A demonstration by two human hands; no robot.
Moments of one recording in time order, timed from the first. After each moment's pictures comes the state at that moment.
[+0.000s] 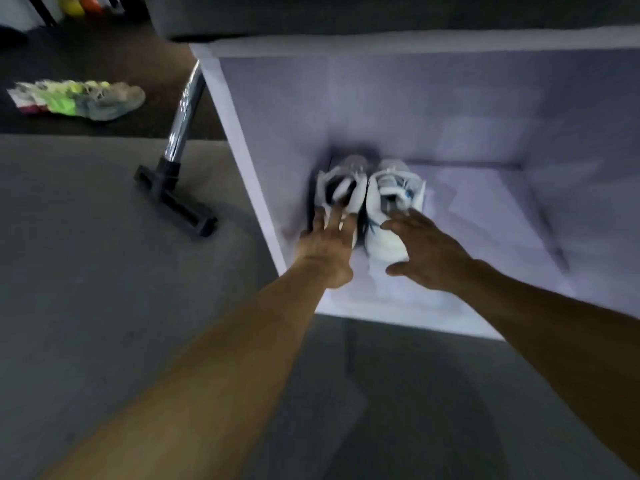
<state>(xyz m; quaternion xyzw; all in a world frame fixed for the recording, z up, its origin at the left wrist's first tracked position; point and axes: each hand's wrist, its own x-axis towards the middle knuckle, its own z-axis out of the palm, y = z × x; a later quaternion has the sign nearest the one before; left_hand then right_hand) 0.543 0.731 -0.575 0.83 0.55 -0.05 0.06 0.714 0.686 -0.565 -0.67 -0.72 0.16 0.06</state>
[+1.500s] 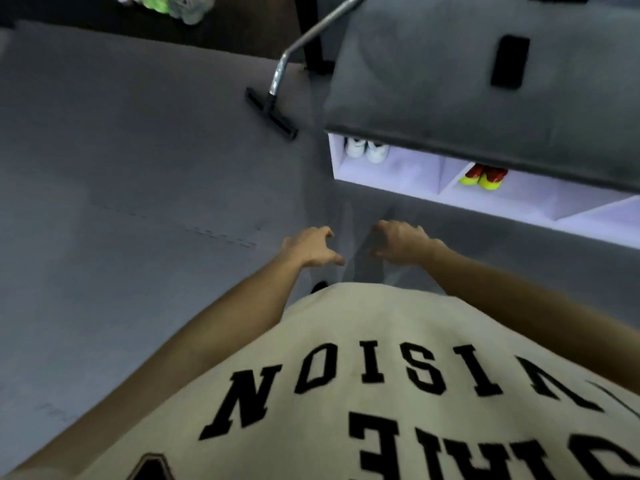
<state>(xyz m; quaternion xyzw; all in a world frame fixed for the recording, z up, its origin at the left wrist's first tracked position) 0.432 0.299 0.040 0.65 0.62 -0.21 0.39 0.636 0.293 0.043 -0.61 -0.66 0.39 -0.17</state>
